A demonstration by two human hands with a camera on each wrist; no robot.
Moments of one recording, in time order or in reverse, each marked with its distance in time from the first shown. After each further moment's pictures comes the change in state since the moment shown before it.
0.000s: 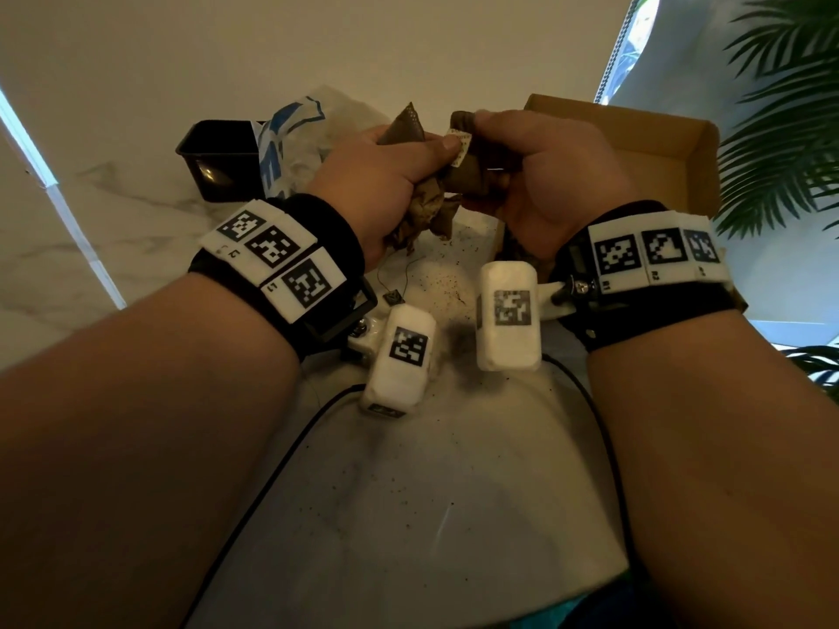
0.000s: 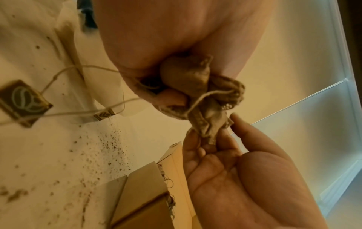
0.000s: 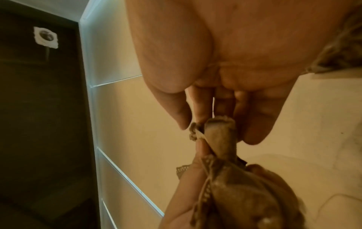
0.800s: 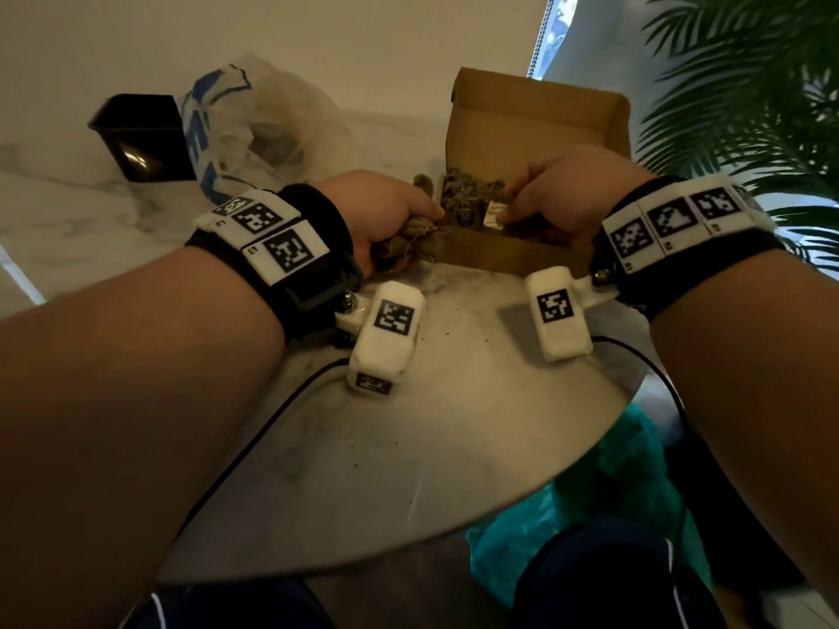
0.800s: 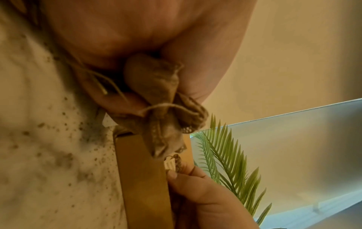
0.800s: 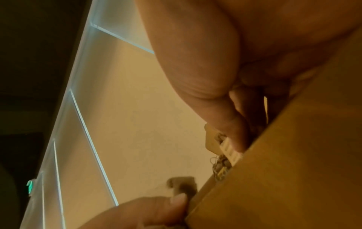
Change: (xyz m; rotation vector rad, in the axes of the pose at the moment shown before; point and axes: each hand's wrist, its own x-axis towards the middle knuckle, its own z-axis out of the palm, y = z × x) left_hand -0.023 -0.011 0.041 0.262 -0.096 -0.484; right_hand -0.037 -0.005 -0.082 -0.826 0.144 0.211
